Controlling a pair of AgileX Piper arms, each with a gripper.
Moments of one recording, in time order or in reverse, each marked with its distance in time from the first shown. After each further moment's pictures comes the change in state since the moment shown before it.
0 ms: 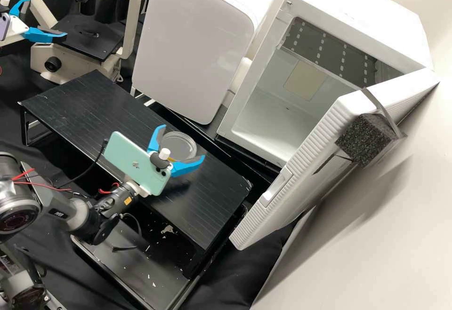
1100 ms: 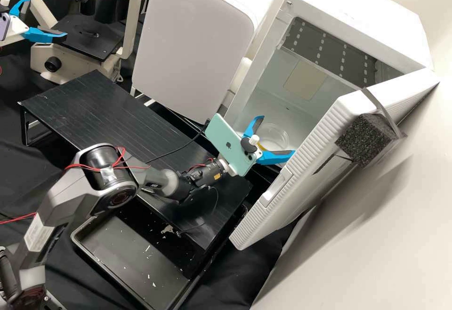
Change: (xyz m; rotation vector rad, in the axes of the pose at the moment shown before) left arm 0.000 0.000 0.000 0.000 0.000 0.000; right arm 0.195 0.081 0.068 -0.068 -0.109 0.311
